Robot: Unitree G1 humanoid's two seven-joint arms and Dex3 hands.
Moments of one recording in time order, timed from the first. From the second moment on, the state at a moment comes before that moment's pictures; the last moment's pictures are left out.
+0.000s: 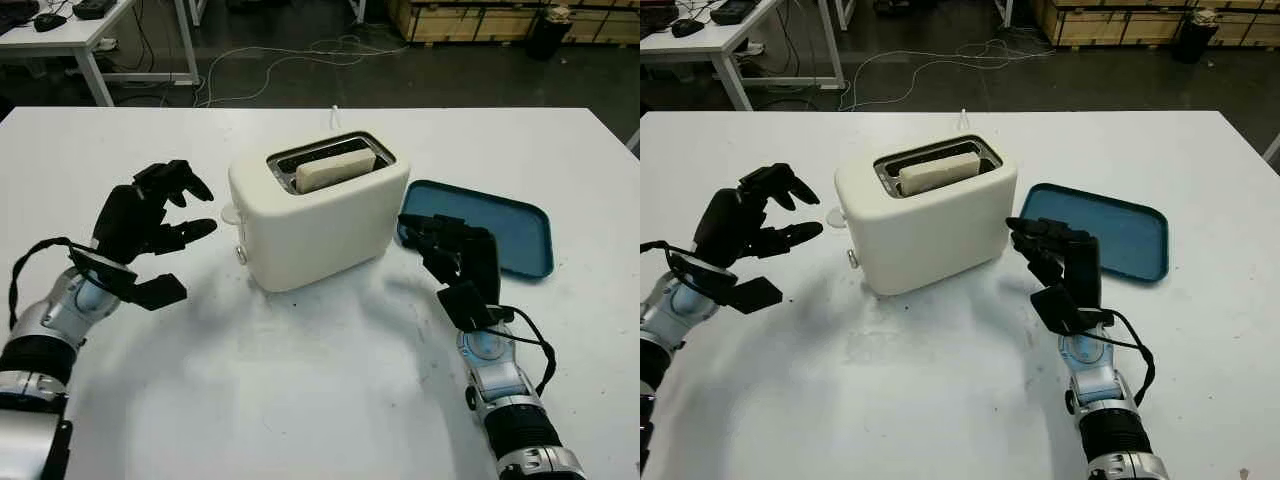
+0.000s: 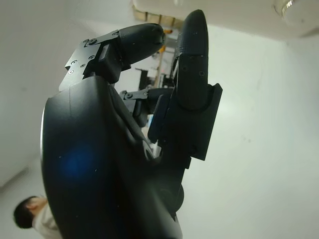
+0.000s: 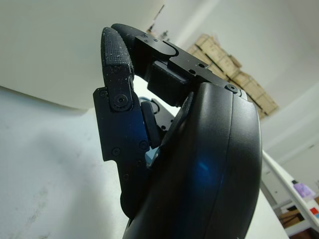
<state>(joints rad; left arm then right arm) -0.54 0.65 -0.11 0.85 0.59 -0.94 0.33 -0.25 -0.17 -0.03 0.53 -0.25 -0.55 -0.23</state>
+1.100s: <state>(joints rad) -0.49 0.69 -0.10 0.68 0.59 -0.88 0.25 -0.25 -0.17 -0.02 0.56 -0.23 -0.56 -0.22</state>
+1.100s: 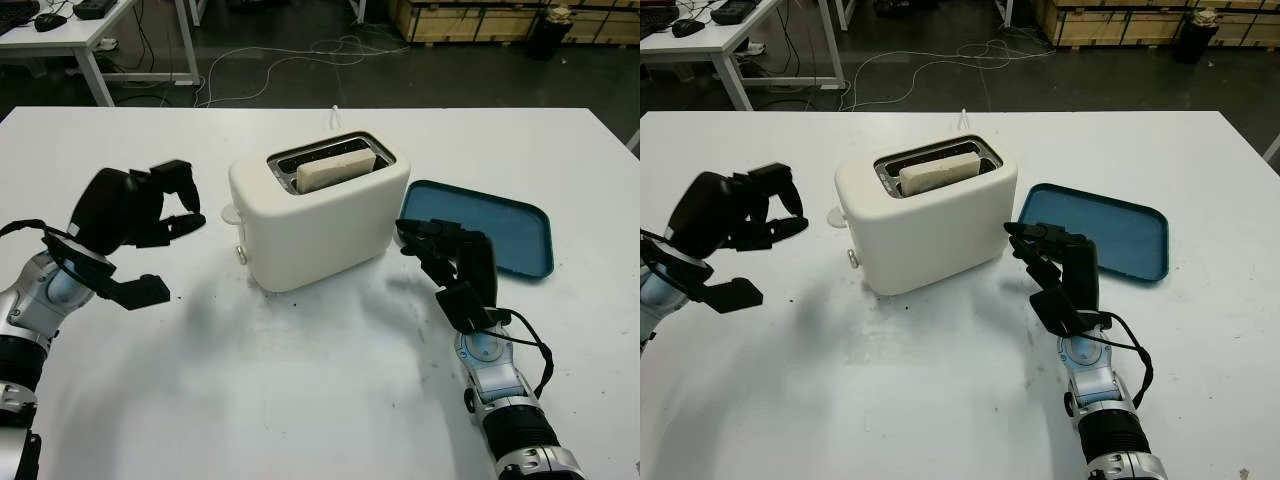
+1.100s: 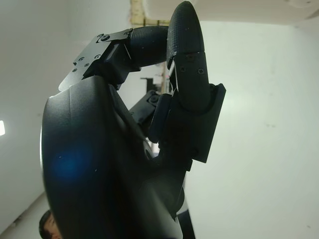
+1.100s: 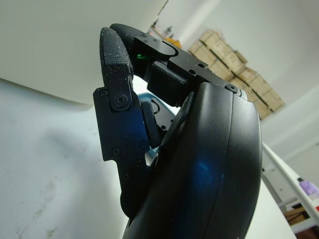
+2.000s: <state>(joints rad) -0.54 0.67 -0.15 0.79 0.64 -0.97 0.43 -0.25 -0.17 -0.01 0.58 -0.22 -0.56 -0.21</state>
